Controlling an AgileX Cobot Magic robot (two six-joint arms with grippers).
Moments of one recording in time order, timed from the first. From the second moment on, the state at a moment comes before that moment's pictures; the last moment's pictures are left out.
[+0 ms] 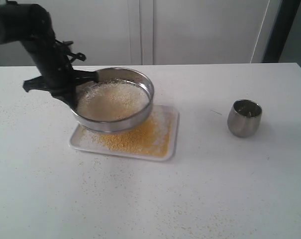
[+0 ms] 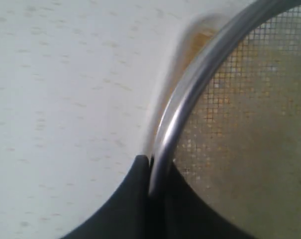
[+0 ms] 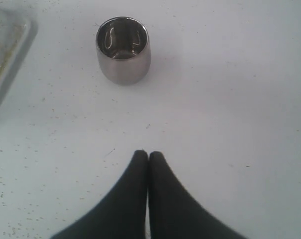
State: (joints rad) left arm -0.33 2.11 -1.80 -0.10 1.06 -0.28; right arm -0.11 0.94 -0.73 0.20 0.68 -0.24
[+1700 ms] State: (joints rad) left arm -0.40 2.10 -1.80 -0.04 1.21 -0.31; right arm -0.11 0.94 -0.73 0.20 0.68 -0.23
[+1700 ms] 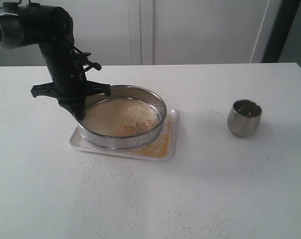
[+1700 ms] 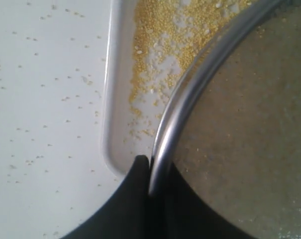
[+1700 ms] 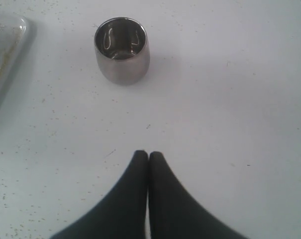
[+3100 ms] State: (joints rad) left arm -0.44 1.63 -1.16 -0.07 0.92 0.02; right arm -0.11 0.94 -0.73 0.20 0.68 -0.23
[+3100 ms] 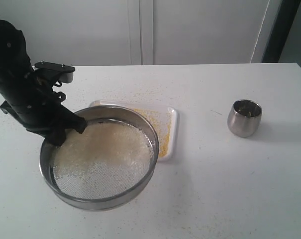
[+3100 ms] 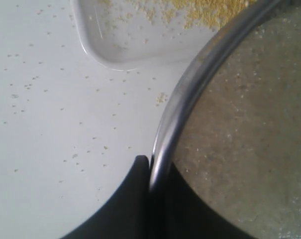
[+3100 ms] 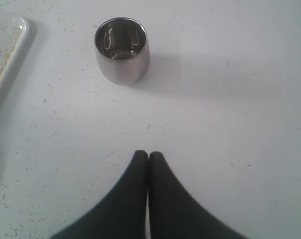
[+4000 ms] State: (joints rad) left arm -0.35 1.66 -1.03 -0.13 0.78 0.23; right arm -0.11 0.94 -0.73 0.20 0.68 -0.23
